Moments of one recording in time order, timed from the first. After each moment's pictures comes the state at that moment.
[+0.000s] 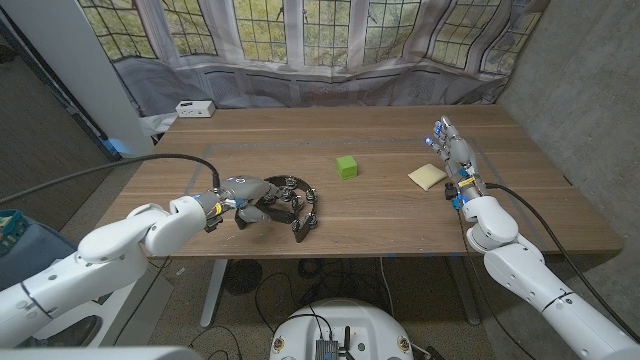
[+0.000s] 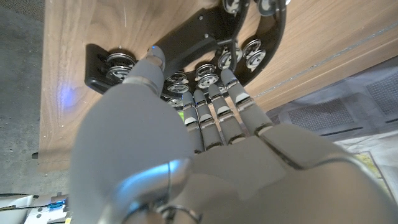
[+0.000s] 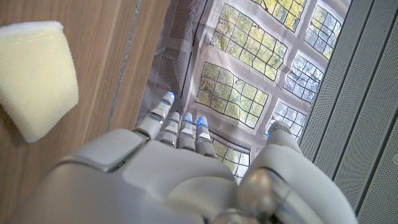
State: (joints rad) left arm 1.39 1.11 0.12 -2.16 0.63 0.04 -0.12; left_hand 1.09 -0.01 0.33 -0.16 0.18 0.53 -0.01 0.20 0.19 0.51 -0.08 0.23 0.21 0.49 -0.04 0.20 0.17 0.55 0.01 0.24 0.18; right arm -1.17 -0.60 -0.23 -1.73 0.54 0.33 -0.23; right_hand 0.29 0.05 0.21 -0.08 0.18 0.16 0.08 0.19 0.18 0.13 0.12 0.22 0.19 0.06 0.08 0.22 0.21 0.28 0.01 0.20 0.17
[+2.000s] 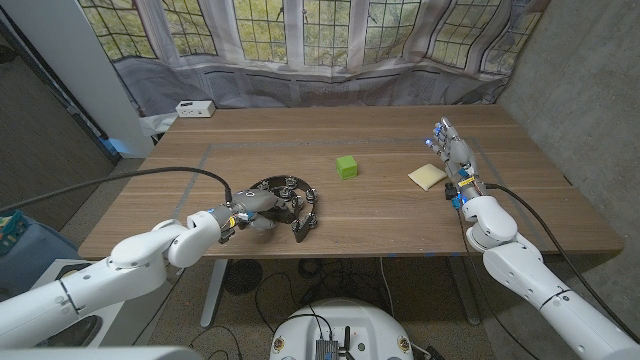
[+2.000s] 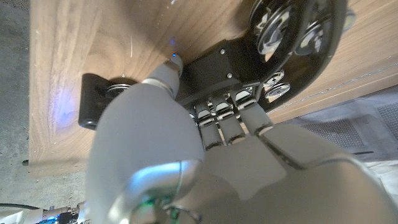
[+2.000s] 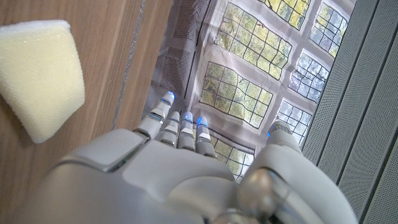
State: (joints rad) left arm 1.20 1.13 0.43 -2.05 0.60 0.11 0.01; left_hand 1.22 0.05 0.32 -0.17 0.18 0.66 0.01 0.22 0.19 0.62 -0.07 0.25 0.21 0.60 -0.05 0.22 0.18 0.63 0.01 0.26 0.18; right arm -1.15 -0.59 -0.24 -1.70 0.55 0.33 -0.22; right_hand 0.29 0.05 0.21 -0.09 0.18 0.16 0.08 0.19 0.18 0.14 0.12 0.21 0.19 0.06 0.08 0.22 0.21 0.29 0.02 0.20 0.17
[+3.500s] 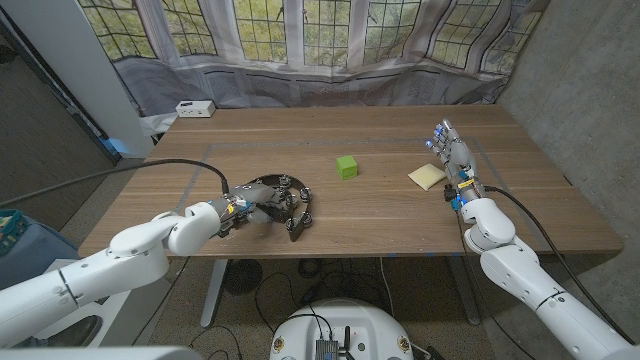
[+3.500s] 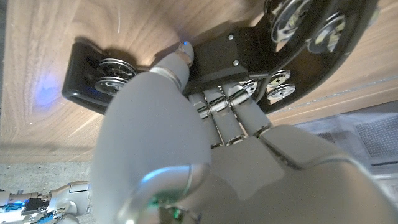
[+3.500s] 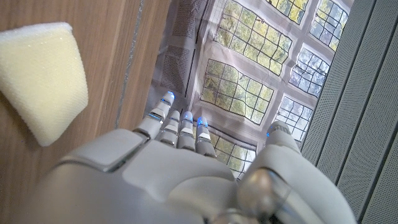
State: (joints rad) left arm 1.17 1.17 0.42 -2.11 0.46 0.22 -0.03; left_hand 1.33 0.10 0.43 -0.18 0.18 0.96 0.02 0.26 0.21 0.97 -0.08 0.31 0.25 0.98 -0.10 0.21 0.17 0.91 -0.04 0.34 0.18; right arm -1.15 -0.58 -0.24 -1.67 0.56 0.36 -0.21; right_hand 0.28 0.06 0.21 -0.09 0.18 0.17 0.08 0.19 0.18 0.15 0.12 0.21 0.19 0.08 0.09 0.22 0.21 0.29 0.02 0.20 0.17
